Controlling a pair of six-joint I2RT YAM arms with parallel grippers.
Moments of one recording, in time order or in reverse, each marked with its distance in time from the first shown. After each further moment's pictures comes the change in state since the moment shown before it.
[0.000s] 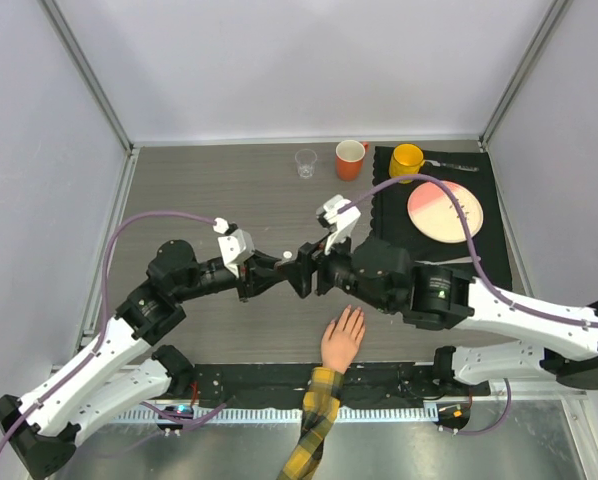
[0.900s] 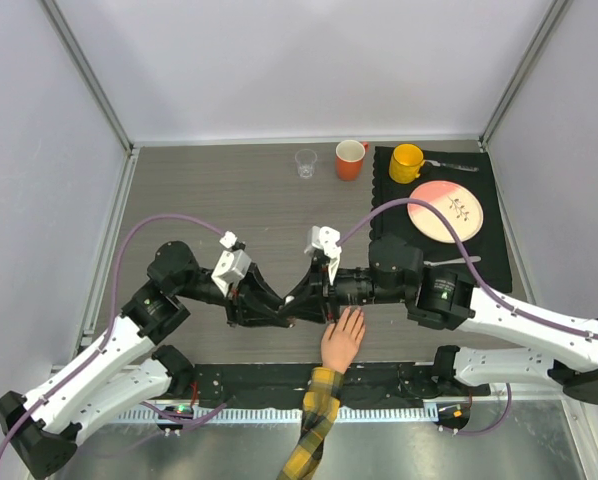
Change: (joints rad) left arm 0.008 0.010 -0.046 0.190 0.557 -0.227; right arm -0.088 -0.054 -0.143 0.156 -0.701 -0.190
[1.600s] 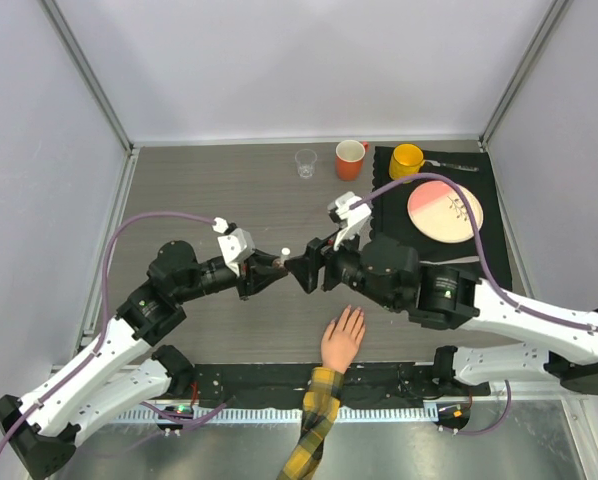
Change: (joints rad) left arm -0.008 -0.018 0.036 -0.192 -0.595 0.236; right arm 0.061 0.011 0.099 -0.142 0.704 0.208
